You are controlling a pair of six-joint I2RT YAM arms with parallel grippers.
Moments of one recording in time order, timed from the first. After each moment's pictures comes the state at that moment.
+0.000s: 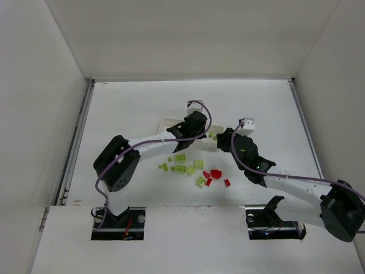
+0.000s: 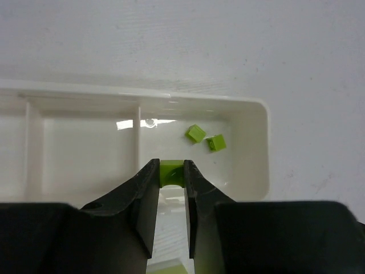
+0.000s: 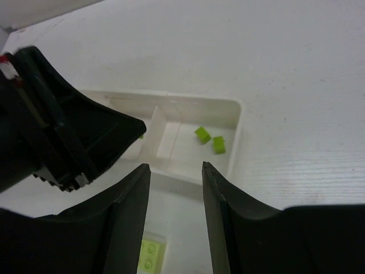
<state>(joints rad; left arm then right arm) -0.84 1.77 1.17 -0.01 -0.35 -0.60 0.75 1.11 0.50 0.34 0.51 0.52</state>
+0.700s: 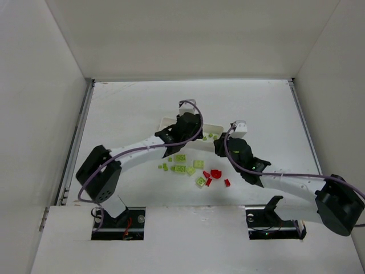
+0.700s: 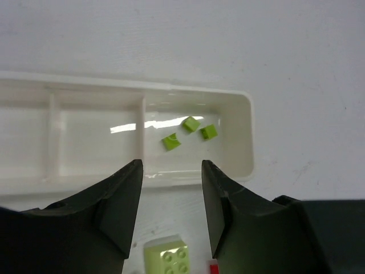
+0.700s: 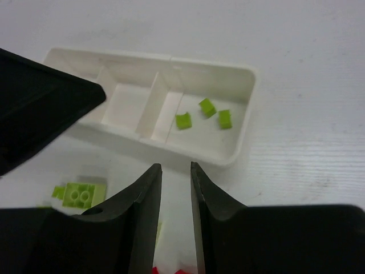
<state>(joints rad) -0.85 1.64 1.10 -0.03 -0.35 -0.60 0.78 1.16 0.49 0.31 0.48 0.52</state>
